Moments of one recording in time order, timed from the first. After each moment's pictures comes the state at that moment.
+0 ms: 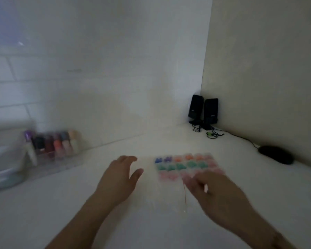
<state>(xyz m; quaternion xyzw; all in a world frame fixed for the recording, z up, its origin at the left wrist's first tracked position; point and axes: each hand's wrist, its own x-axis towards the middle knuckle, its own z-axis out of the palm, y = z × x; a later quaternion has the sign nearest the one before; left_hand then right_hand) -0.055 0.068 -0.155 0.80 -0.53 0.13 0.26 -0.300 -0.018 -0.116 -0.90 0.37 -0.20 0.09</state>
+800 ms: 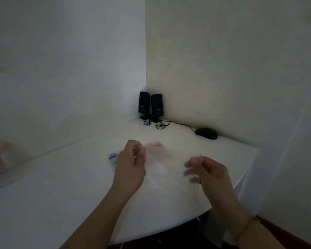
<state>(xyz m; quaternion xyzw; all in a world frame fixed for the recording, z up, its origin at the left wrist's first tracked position) -0.181 0.012 -0.150 0.59 -0.55 -0.07 0.59 -0.385 -0.005 -0.142 -0.60 0.41 -0.53 0.44</state>
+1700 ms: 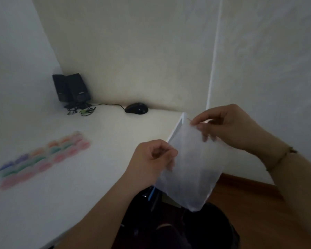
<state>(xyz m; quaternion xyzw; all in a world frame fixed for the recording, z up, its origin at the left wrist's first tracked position) -0.425 -0.041 -0.171 0.43 -0.68 -0.37 0.46 -0.644 -0.055 -0.108 -0.75 0.48 -0.40 0.19</state>
